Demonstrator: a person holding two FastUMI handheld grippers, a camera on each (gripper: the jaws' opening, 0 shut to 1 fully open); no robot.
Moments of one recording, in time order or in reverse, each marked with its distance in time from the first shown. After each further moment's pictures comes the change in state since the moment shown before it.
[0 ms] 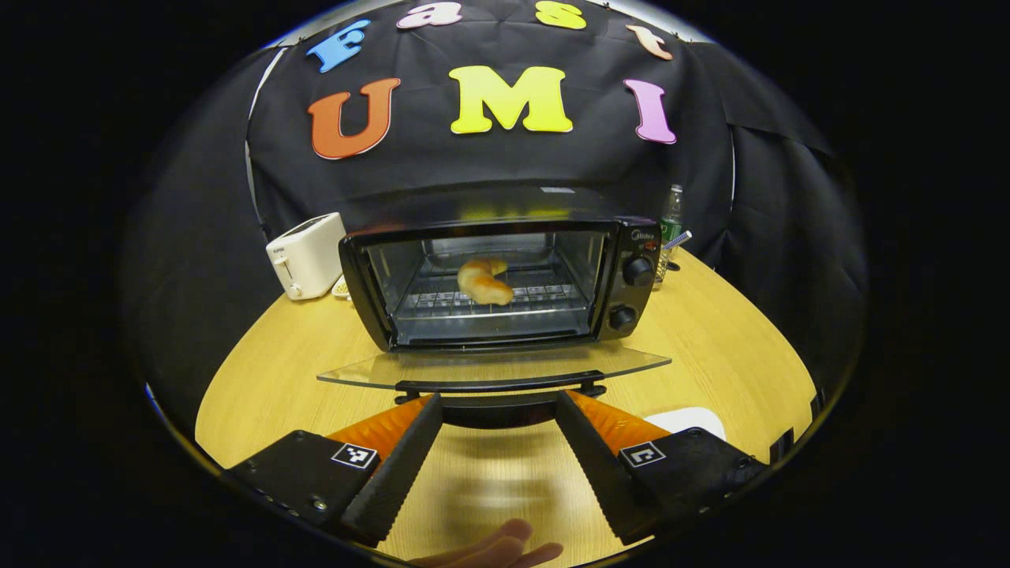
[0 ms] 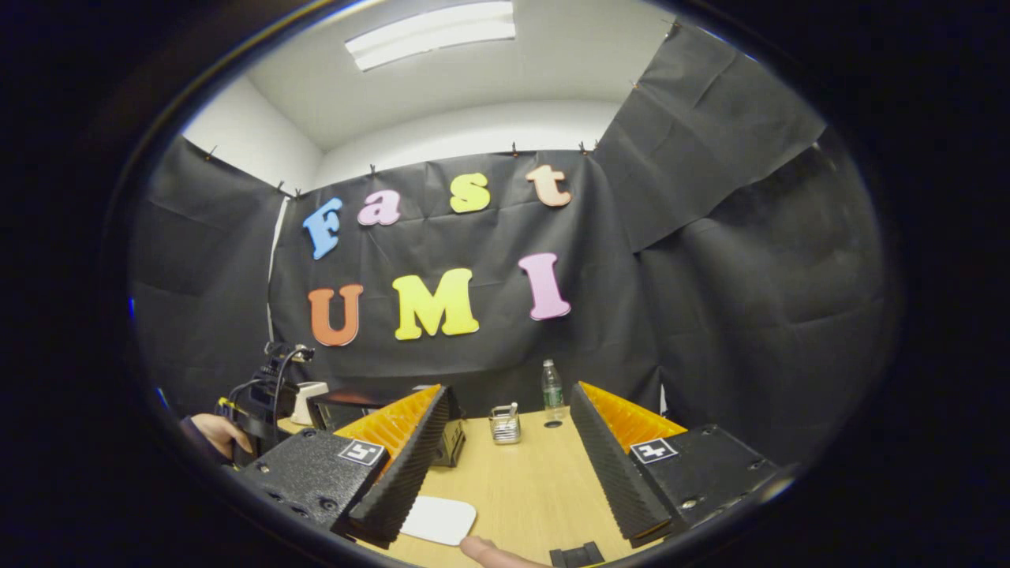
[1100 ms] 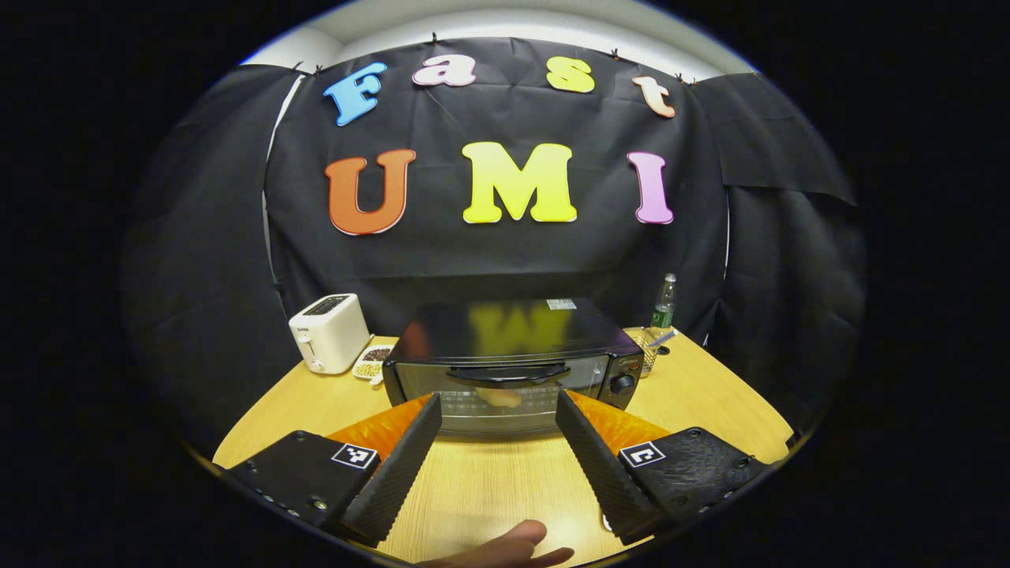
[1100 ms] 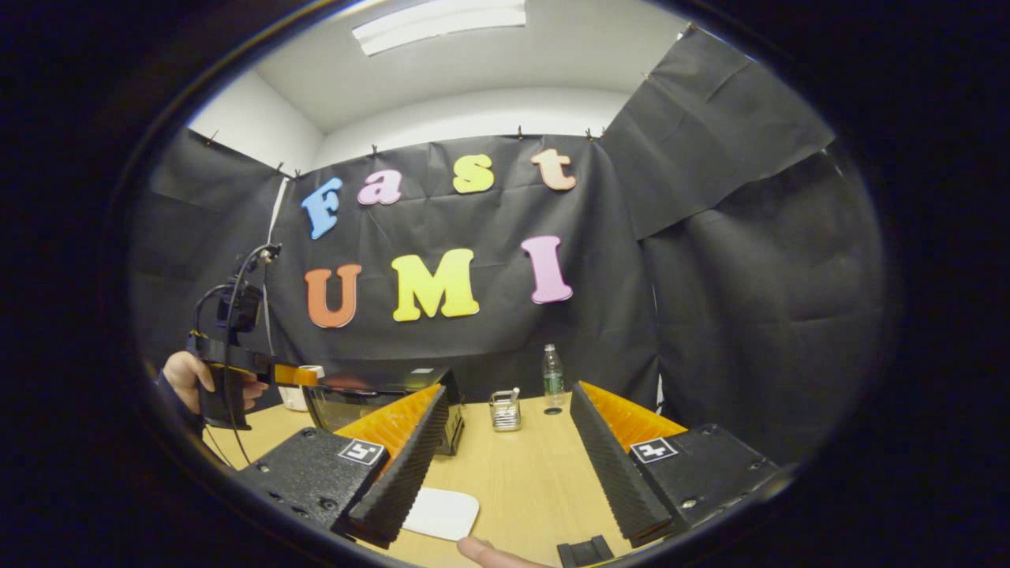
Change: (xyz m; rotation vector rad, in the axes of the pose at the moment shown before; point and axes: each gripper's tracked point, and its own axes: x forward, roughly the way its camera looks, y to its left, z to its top) left arm -0.071 0.025 0.111 -0.034 -0.301 0.021; right arm 0.011 0.019 -0.009 -0.041 0.060 -0.013
